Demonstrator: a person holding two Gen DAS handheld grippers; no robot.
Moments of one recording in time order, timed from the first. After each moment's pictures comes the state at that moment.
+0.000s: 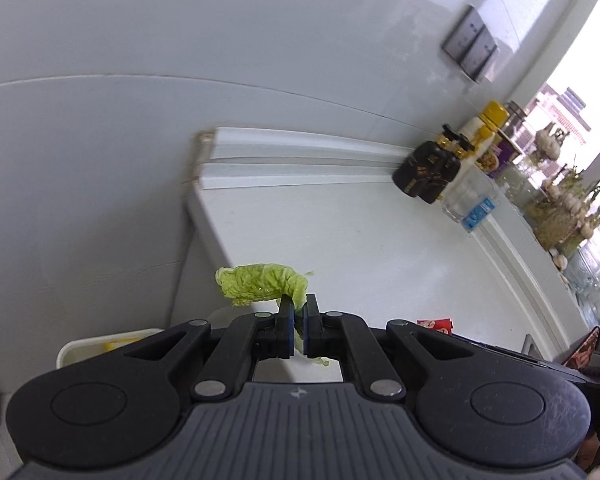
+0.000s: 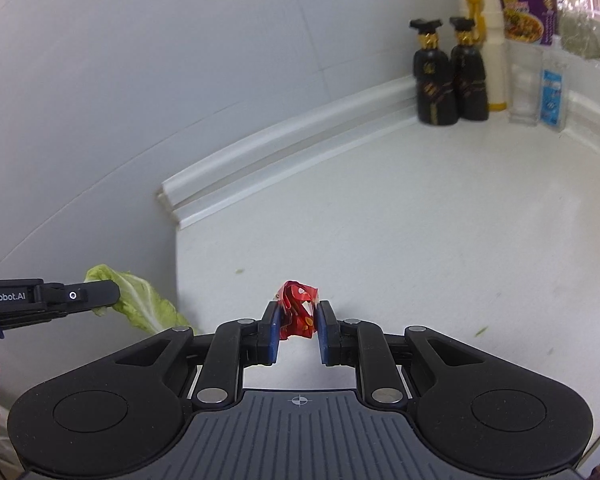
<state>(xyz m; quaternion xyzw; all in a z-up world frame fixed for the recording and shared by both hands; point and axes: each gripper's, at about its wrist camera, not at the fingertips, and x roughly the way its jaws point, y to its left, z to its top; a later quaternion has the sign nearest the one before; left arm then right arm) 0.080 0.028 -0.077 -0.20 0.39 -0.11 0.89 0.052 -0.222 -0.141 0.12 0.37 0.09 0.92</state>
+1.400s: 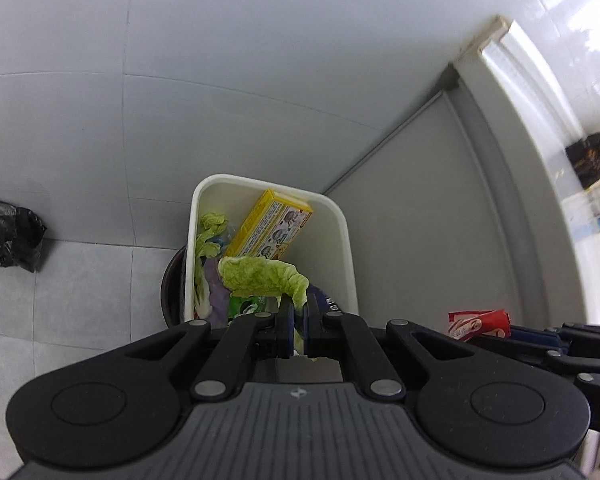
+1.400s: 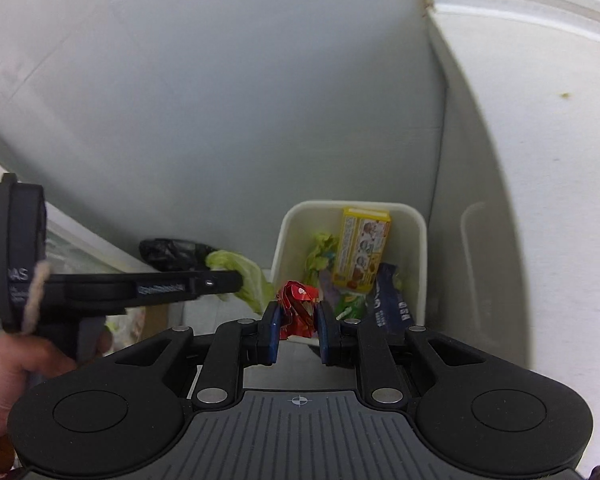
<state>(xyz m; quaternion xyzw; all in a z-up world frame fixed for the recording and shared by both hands) 0.006 0.132 -0.234 -0.29 0.49 0.04 0.82 0.055 -0.027 -0.234 -0.05 0.53 0.29 0.80</state>
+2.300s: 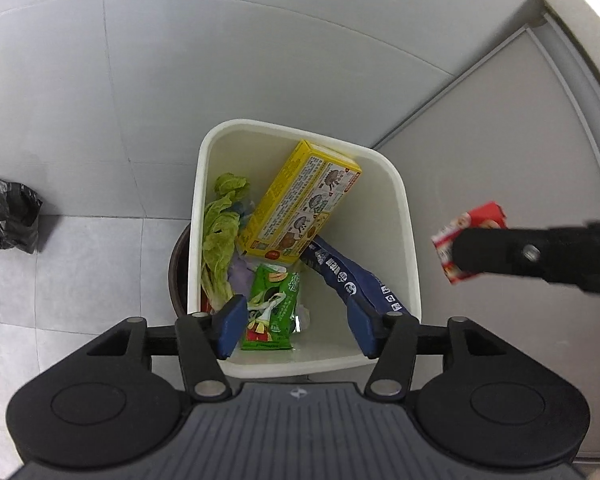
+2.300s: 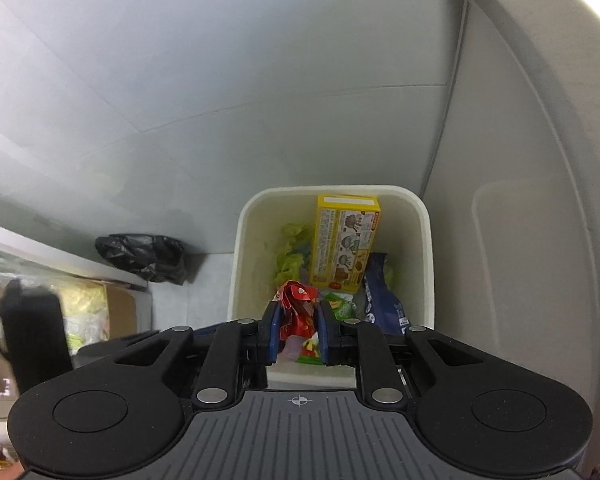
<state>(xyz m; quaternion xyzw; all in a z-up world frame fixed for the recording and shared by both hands) 0.039 0.127 -0.322 -0.28 0.55 0.06 0.79 0.127 0.011 -0.300 -0.06 0.59 0.22 0.78</state>
